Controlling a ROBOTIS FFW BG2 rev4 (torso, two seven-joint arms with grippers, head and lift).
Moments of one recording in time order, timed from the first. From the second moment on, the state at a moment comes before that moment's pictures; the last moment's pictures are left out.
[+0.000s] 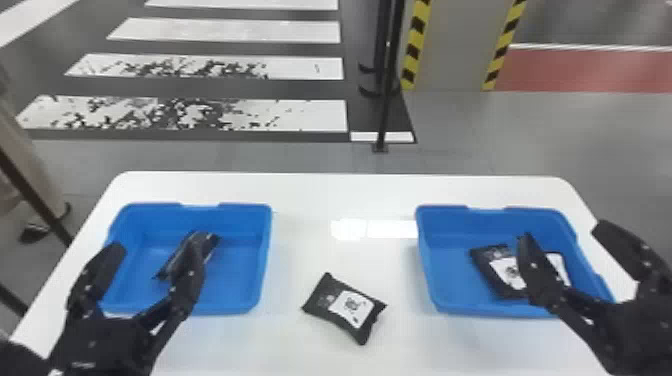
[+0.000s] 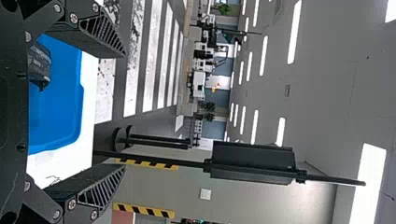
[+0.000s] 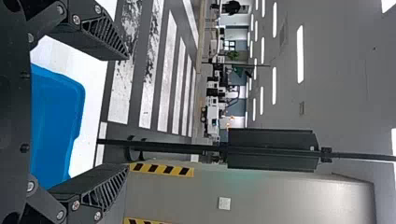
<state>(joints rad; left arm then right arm) 0.71 0.05 0.07 -2.18 0.18 -0.16 -0.10 0.75 -0.13 -0.20 -2.39 -0.18 0.10 0.22</state>
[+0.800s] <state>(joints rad) 0.70 0.05 0.07 -2.17 0.18 -0.16 -0.10 0.65 -0.16 -0.15 -2.32 -0.19 0.17 0.31</state>
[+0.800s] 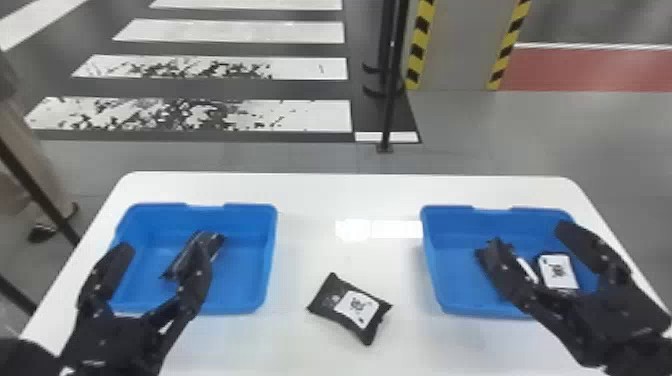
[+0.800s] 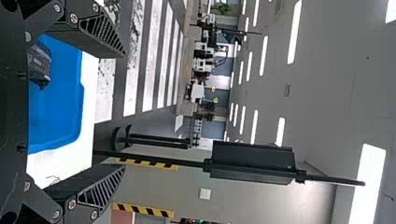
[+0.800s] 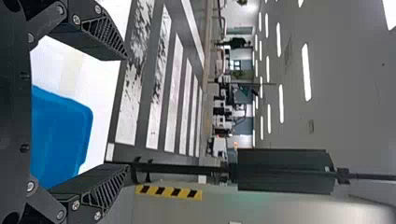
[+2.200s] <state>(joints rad) 0.67 0.05 0.05 -2.15 0.19 -0.10 -0.13 -0.07 -0.29 0.43 -1.62 -0.06 0.59 0.62</state>
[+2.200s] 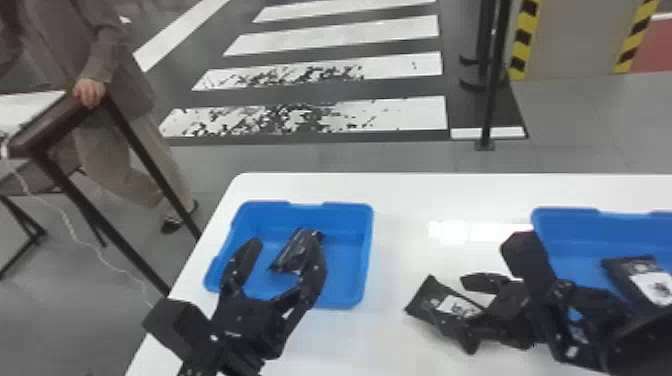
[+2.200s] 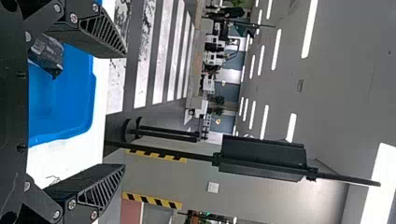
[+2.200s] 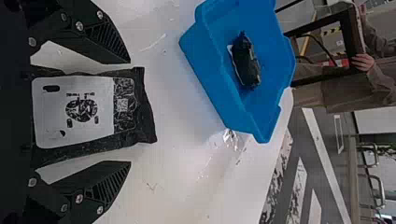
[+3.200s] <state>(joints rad) 0.66 0.06 0.05 -2.13 0.21 -0.12 -0.13 -0.06 -0.29 0.41 -1.69 -0.06 0.58 0.58</state>
